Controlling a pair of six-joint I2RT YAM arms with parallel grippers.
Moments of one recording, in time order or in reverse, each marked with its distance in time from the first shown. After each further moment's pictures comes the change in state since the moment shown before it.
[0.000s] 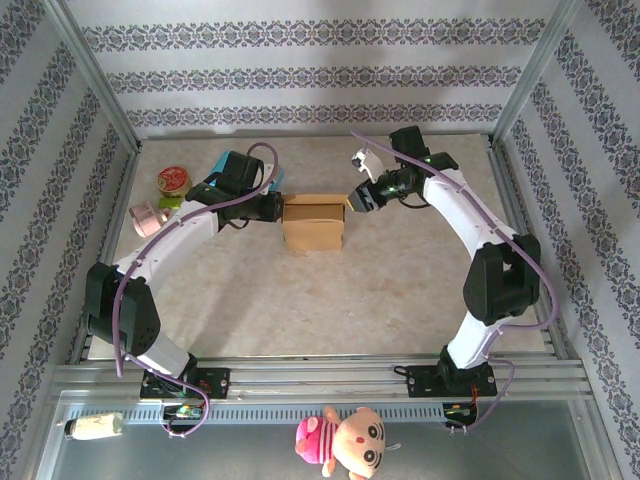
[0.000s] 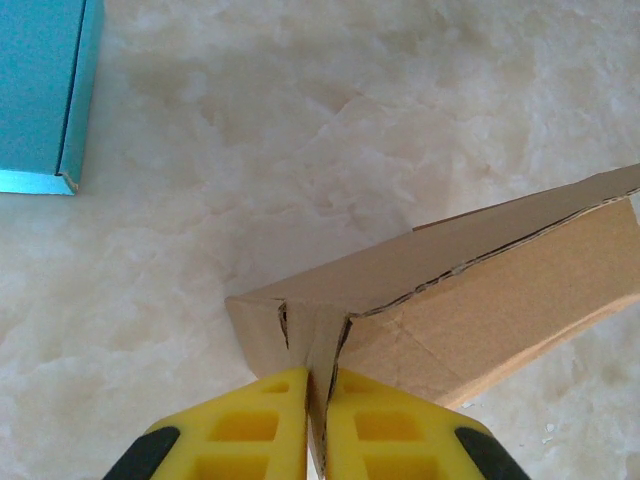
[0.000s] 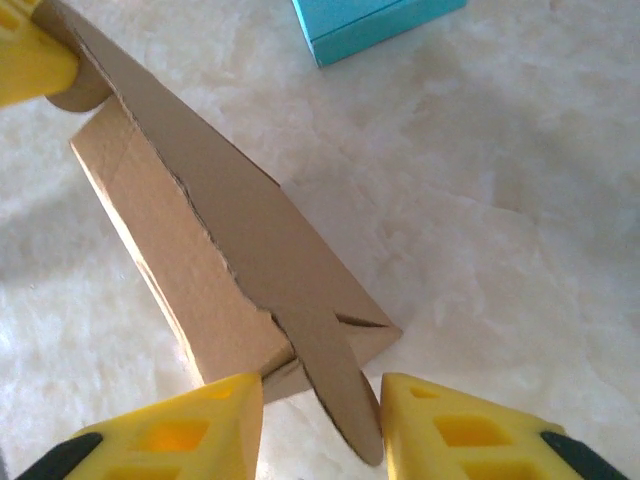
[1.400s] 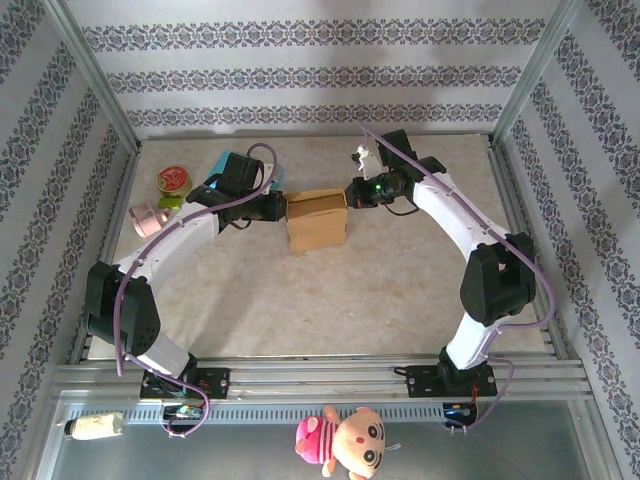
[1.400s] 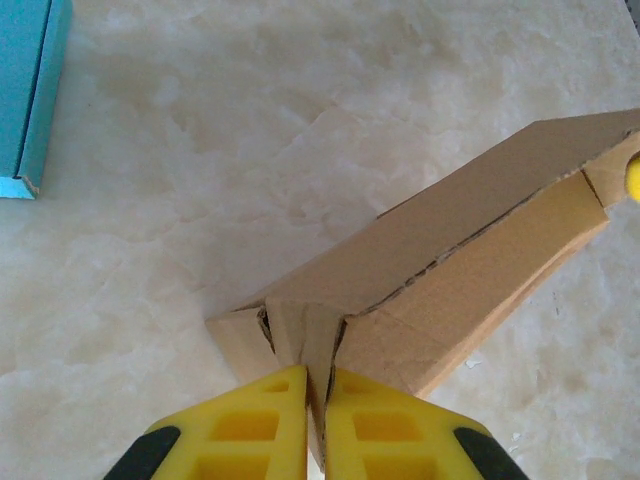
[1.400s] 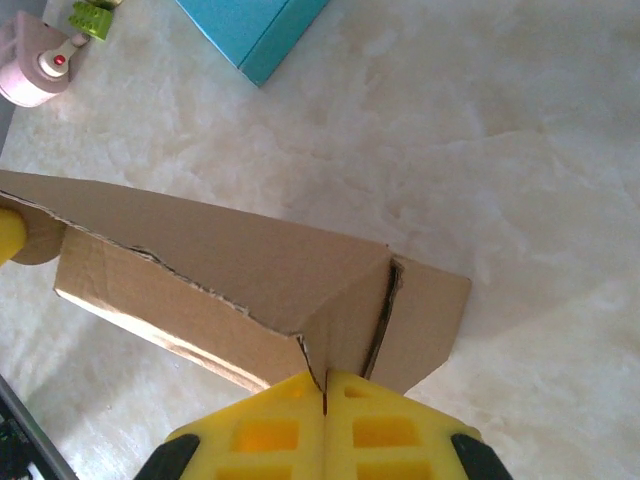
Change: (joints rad) left arm 0.000 0.000 -0.025 0.059 0.045 -0.054; right arm 0.073 0.021 -0.012 0.060 0.119 0.518
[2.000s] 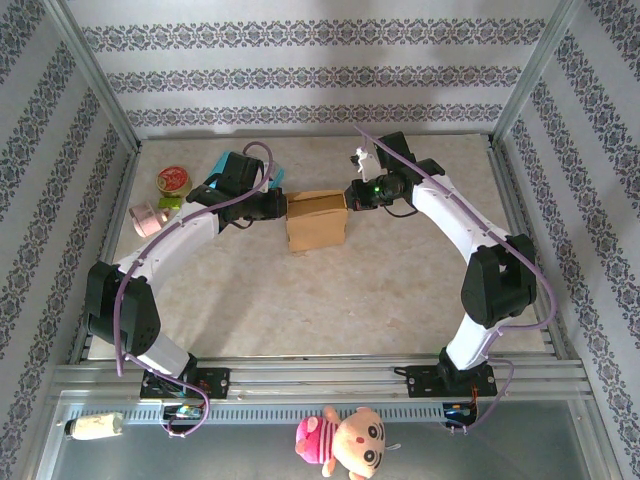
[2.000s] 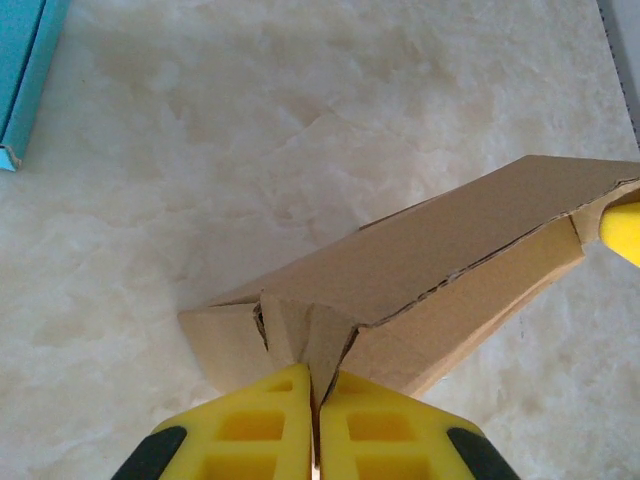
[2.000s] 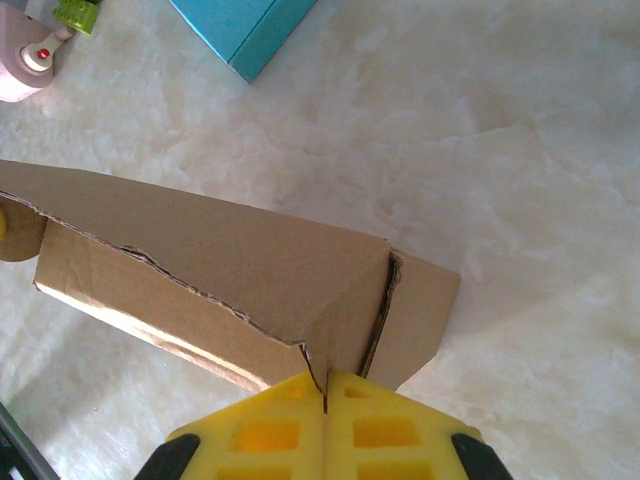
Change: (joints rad) left arm 0.000 0.004 0.005 0.010 0.014 -0.135; right arm 0.013 -0.012 -0.011 0.006 0.030 0.000
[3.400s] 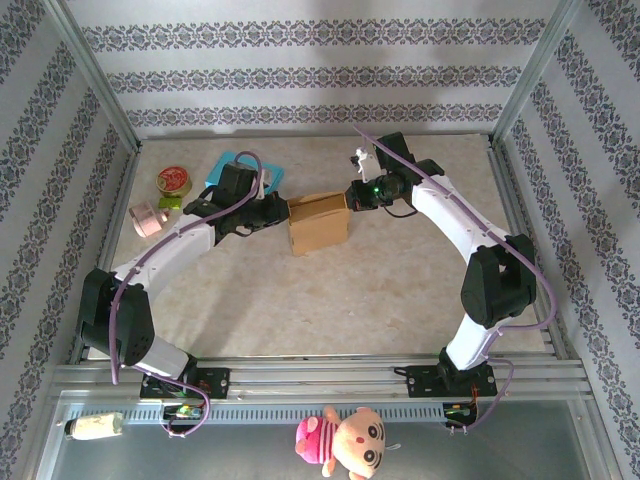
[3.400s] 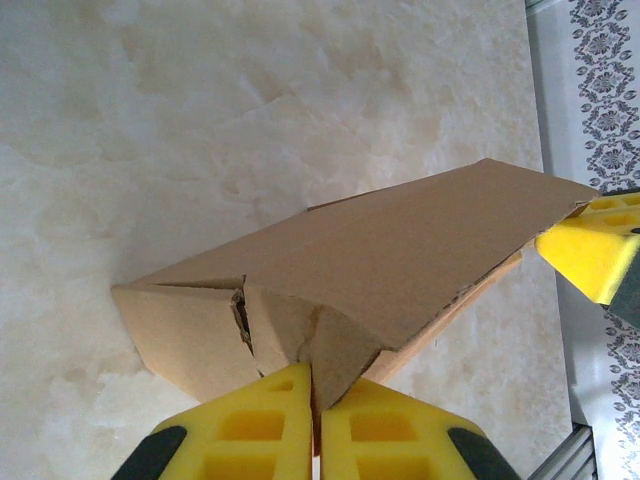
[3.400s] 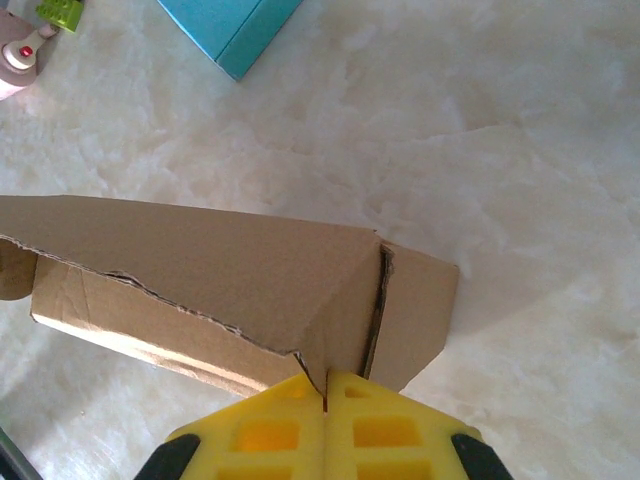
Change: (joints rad) left arm 0.006 -0.060 -0.147 0.150 0.097 -0.228; right arm 0.005 0.000 -0.001 -0.003 0.025 0.000
